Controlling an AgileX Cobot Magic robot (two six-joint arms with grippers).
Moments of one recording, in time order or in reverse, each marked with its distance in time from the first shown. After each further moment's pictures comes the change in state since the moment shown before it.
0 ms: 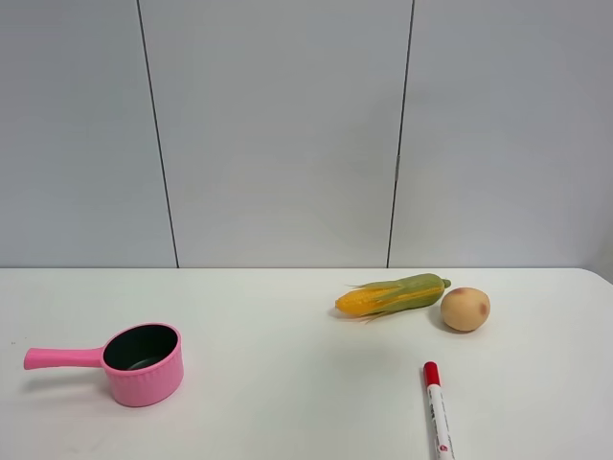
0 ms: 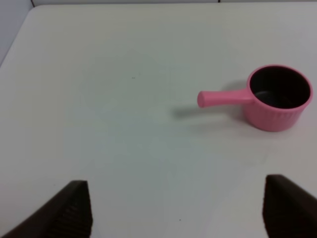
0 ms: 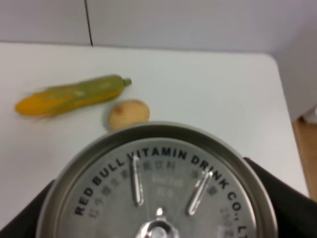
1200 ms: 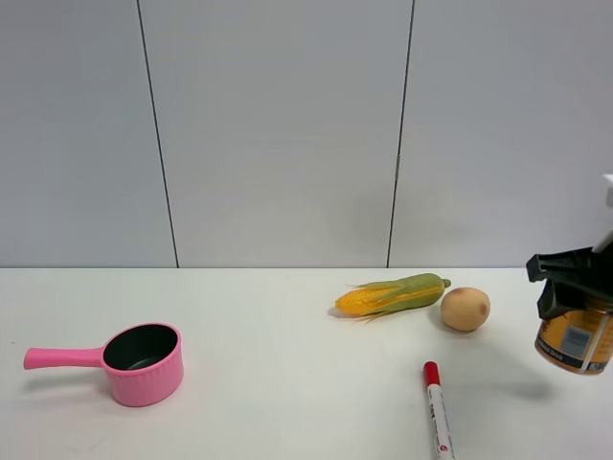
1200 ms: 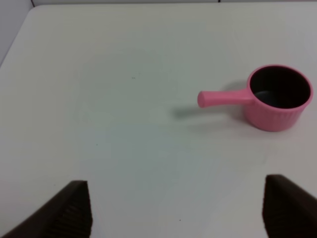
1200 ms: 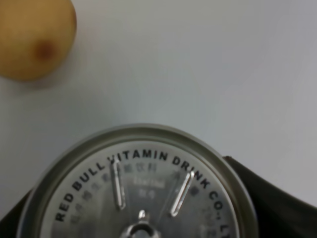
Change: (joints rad) left arm 0.000 0.000 0.000 0.000 0.000 0.000; right arm -0.442 0.575 0.446 0.145 -0.875 0.006
